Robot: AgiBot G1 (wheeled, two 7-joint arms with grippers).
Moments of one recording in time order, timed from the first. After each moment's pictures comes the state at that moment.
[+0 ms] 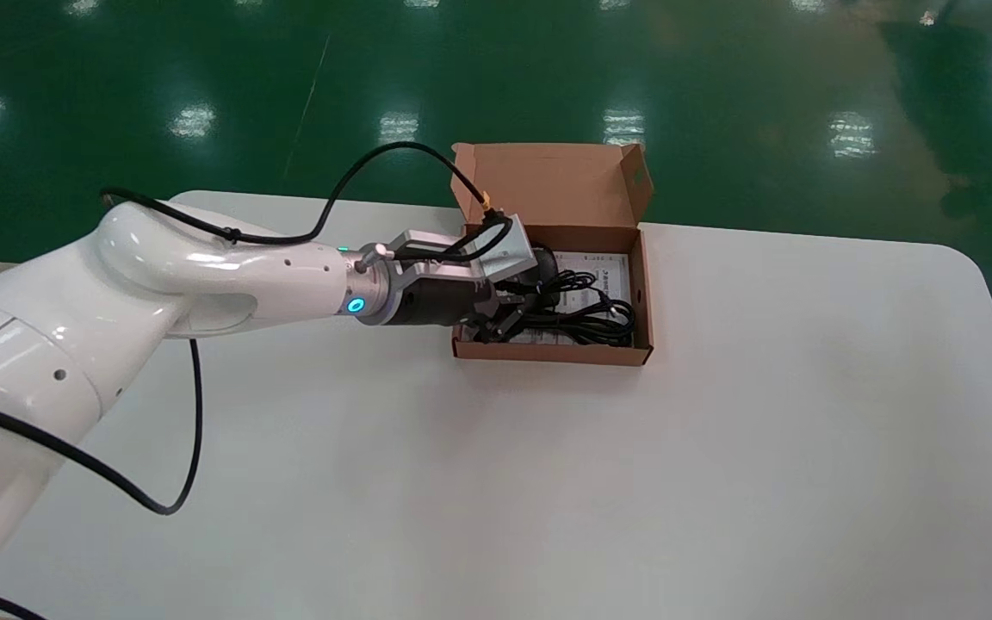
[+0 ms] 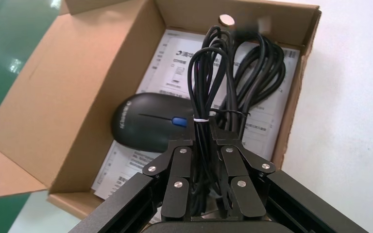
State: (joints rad) left arm -1.66 1.37 1.23 -0.39 1.05 0.77 0.12; right arm 2.20 -0.63 -0.74 -0.02 -1.74 -1.17 -0.77
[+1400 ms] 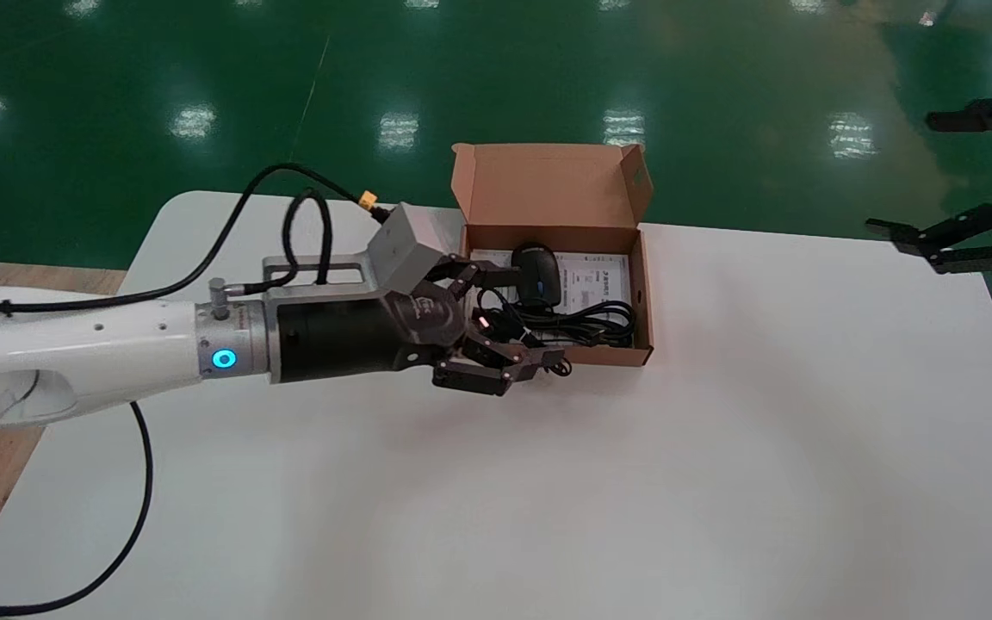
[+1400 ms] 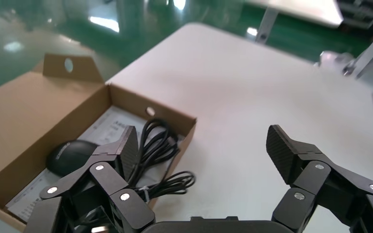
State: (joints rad) left arm -1.40 1.02 0.82 -0.80 0.91 1.09 -0.04; right arm 1.71 -0.62 -0.54 0.54 -1.30 -1.32 -0.35
